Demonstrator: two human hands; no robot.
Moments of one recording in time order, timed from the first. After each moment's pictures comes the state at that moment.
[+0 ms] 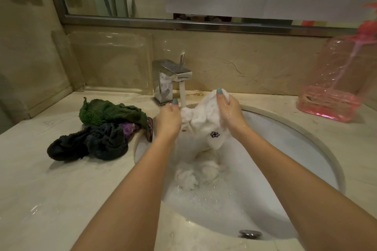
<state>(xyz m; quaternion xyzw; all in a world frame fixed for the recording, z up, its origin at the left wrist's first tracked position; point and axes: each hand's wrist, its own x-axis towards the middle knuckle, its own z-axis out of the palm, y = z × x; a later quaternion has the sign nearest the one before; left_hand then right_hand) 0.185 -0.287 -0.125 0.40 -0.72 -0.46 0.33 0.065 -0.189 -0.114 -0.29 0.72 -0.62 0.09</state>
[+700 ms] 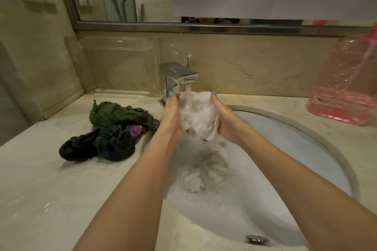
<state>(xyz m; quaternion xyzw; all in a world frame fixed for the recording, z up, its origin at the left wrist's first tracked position) 0.178 -0.297 -0.115 0.28 -0.48 -0.75 0.35 0.075 -0.207 -0.122 -0.30 0.58 -0.65 0.38</state>
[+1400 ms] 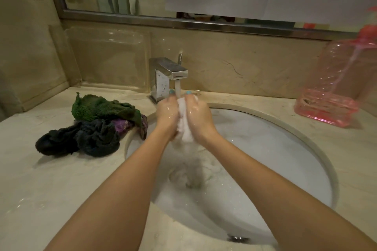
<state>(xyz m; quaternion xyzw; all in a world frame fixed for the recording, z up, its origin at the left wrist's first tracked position) 0.165 -0.279 -0.113 0.38 -0.59 -0.61 0.36 0.134 -0.211 -0.107 -0.34 0.71 -0.61 0.10</state>
